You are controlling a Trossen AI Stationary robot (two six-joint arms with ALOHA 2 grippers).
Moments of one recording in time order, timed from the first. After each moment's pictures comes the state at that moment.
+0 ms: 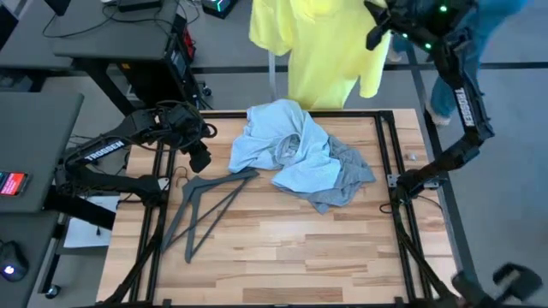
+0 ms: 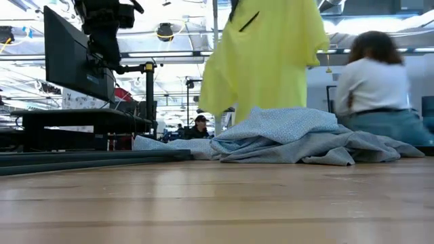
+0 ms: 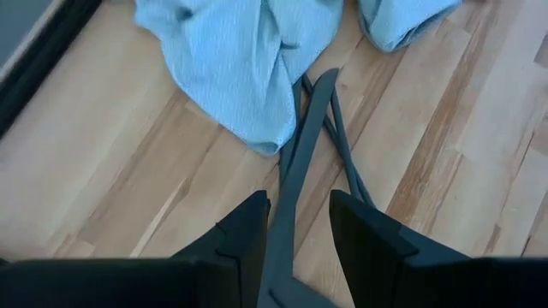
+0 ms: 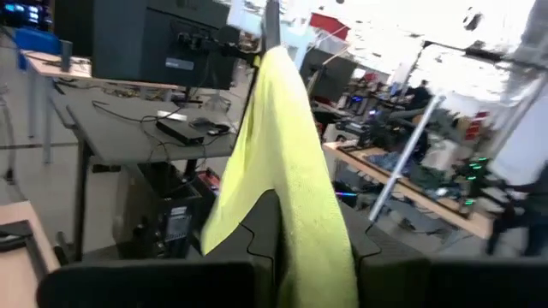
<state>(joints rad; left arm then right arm) 0.47 1.07 1.22 -1.16 0.05 -0.07 -0.98 1.44 2.14 -0.64 -0.11 -0.35</state>
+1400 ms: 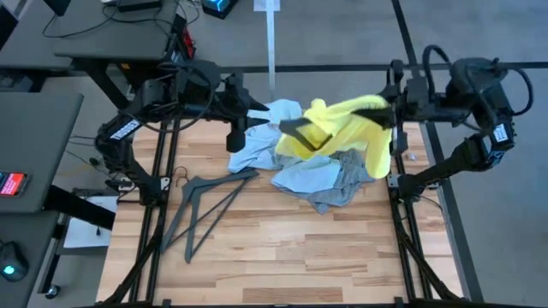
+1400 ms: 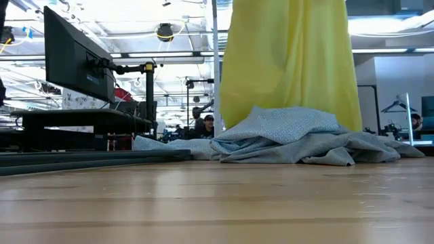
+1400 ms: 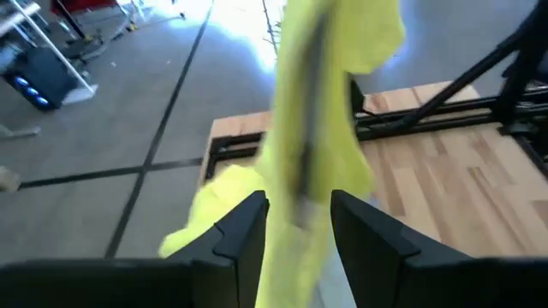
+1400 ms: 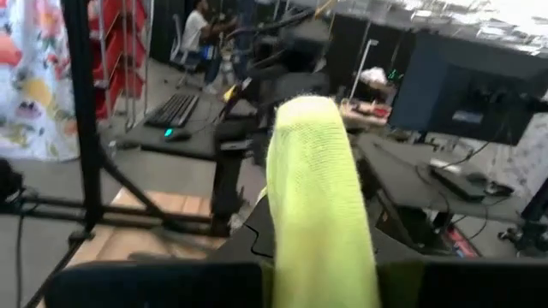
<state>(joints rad) 0.18 1.65 2.28 -1.04 0.01 0.31 0.03 1.29 2.15 -0.93 0.12 -0.21</state>
